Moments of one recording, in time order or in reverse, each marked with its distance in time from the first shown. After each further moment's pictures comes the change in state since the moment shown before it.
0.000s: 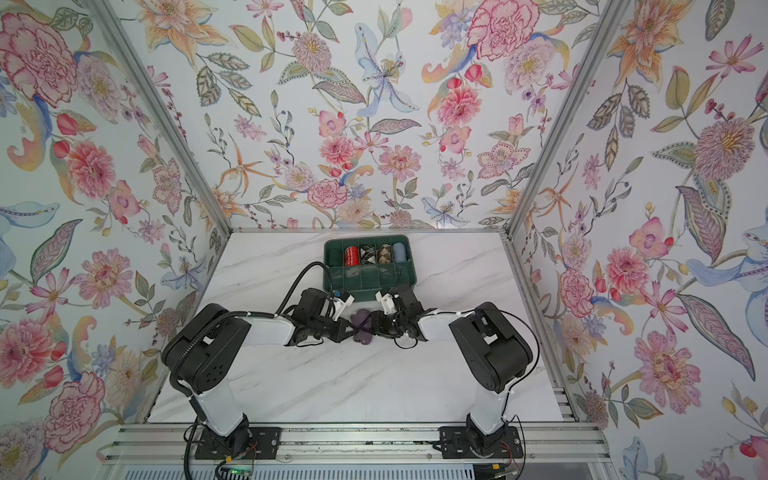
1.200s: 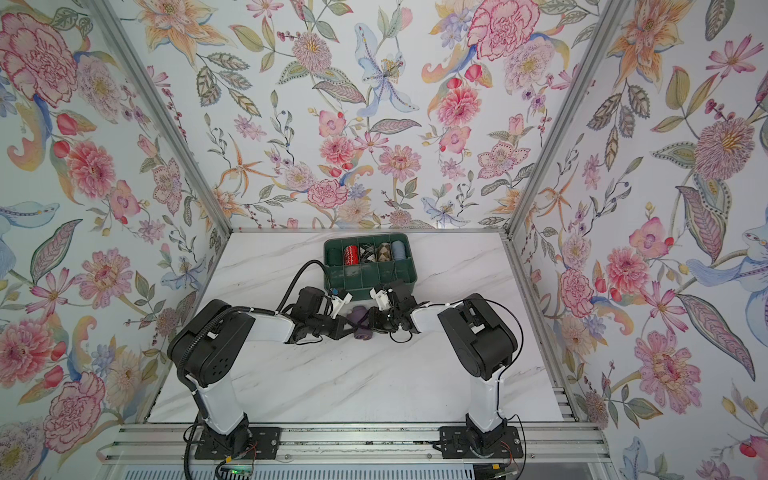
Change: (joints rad) left arm 0.033 0.045 0.009 0.048 0.054 -0.010; right arm 0.005 0.113 0.102 -0.022 -0.037 -0.042
